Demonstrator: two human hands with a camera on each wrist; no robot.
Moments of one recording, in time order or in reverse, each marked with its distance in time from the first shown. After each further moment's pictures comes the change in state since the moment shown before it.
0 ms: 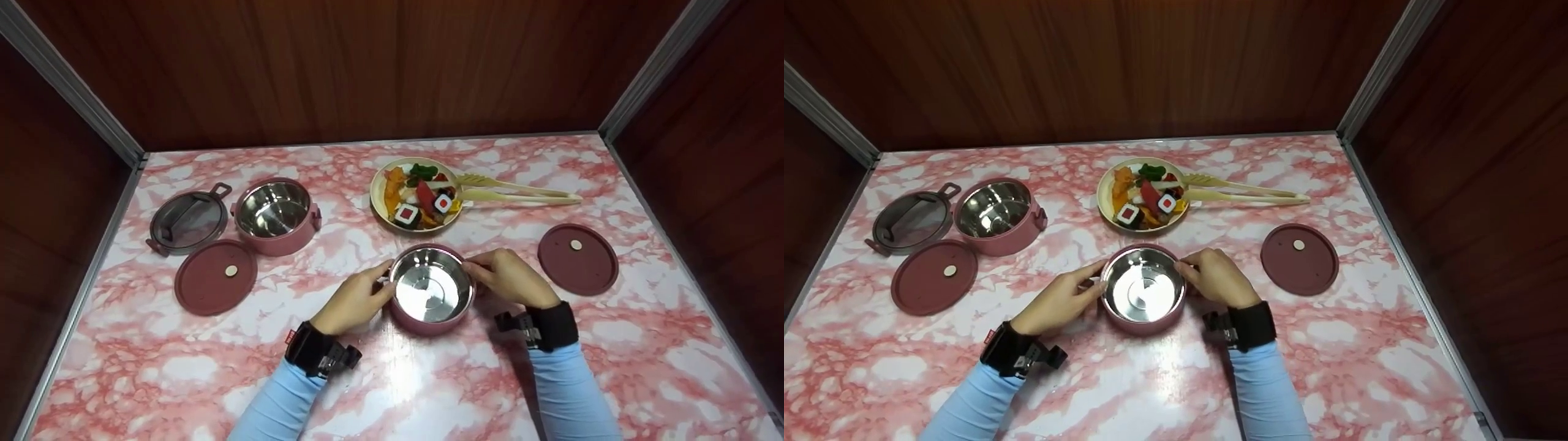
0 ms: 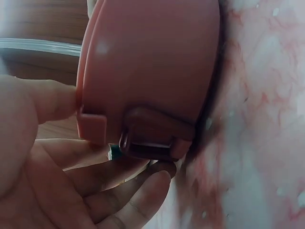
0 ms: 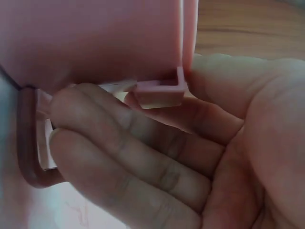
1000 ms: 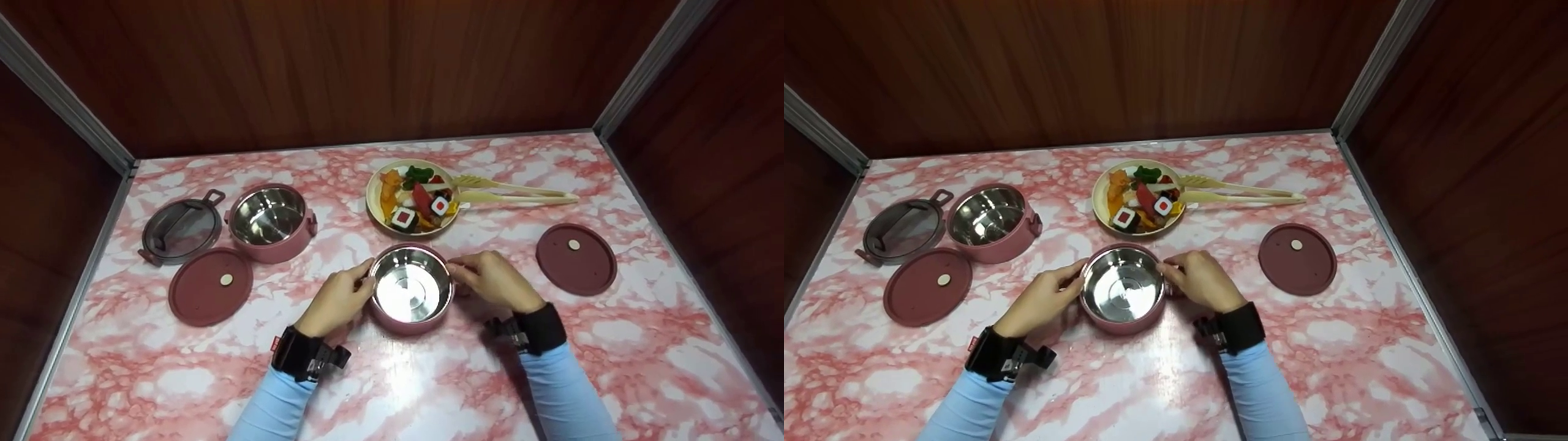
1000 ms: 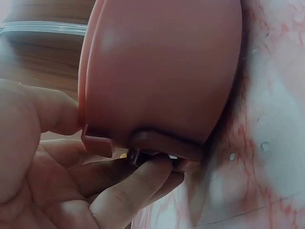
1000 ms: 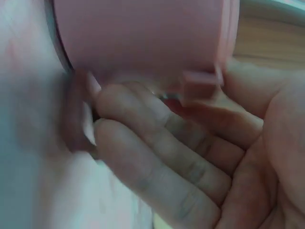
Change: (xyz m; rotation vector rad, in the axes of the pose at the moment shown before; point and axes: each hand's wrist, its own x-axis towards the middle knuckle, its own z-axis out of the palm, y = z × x) left_hand 0.002 -0.007 -0.021 -0.053 0.058 -0.080; right_hand 0.013 -0.006 0.011 0.028 0.063 0.022
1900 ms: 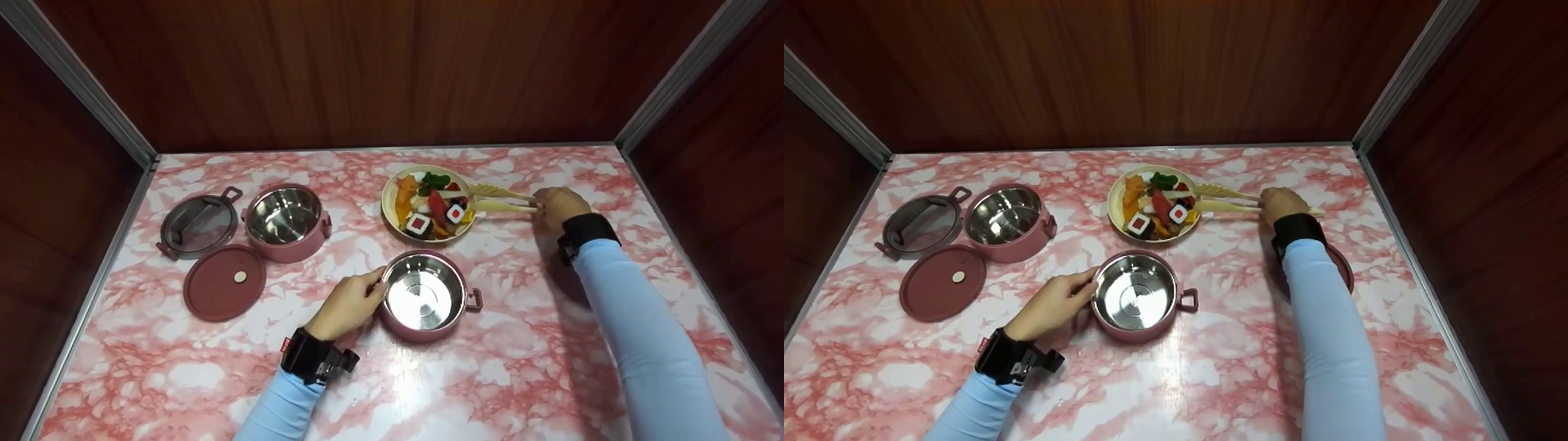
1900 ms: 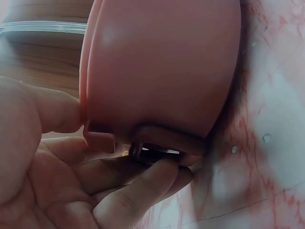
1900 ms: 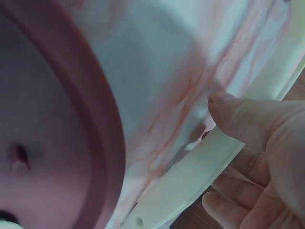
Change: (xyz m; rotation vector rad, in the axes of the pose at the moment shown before) left_hand -0.003 -0.002 -0.001 0.037 -0.011 -0.002; right_hand 0.090 0.121 -0.120 -0.401 -0.118 0.253
